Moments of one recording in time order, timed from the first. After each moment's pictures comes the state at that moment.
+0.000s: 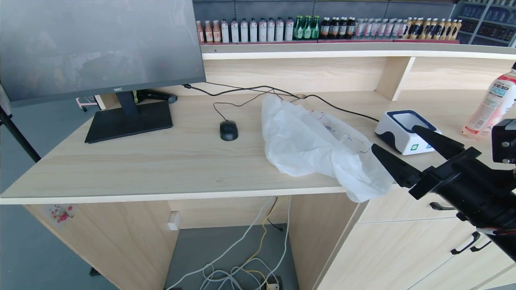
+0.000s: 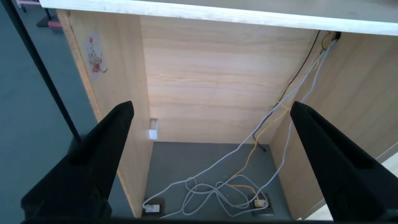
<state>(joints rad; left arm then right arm) 0.00 0.00 0.00 0.00 0.00 -0.01 0.31 1.55 -0.28 -1.57 0.16 -0.09</state>
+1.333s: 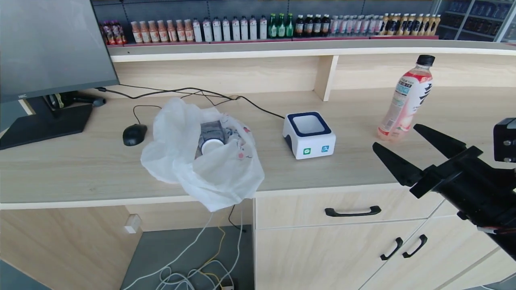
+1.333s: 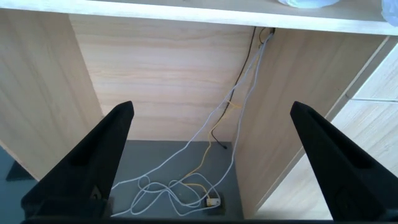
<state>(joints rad) 0.00 0.00 0.00 0.00 0.00 -0.01 0.30 1.55 -0.28 -1.57 0.16 -0.09</state>
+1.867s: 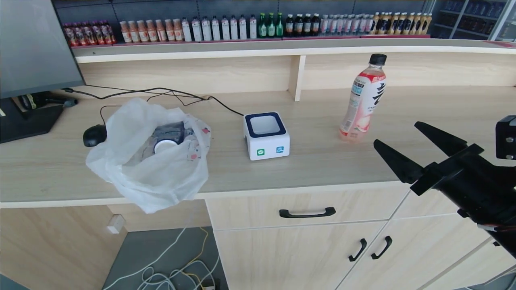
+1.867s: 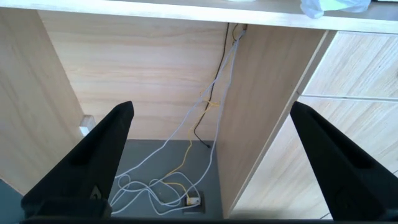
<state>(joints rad) 0.00 0.00 0.00 0.00 0.00 -0.01 0.30 1.55 -0.29 -1.57 0.16 -0.08</state>
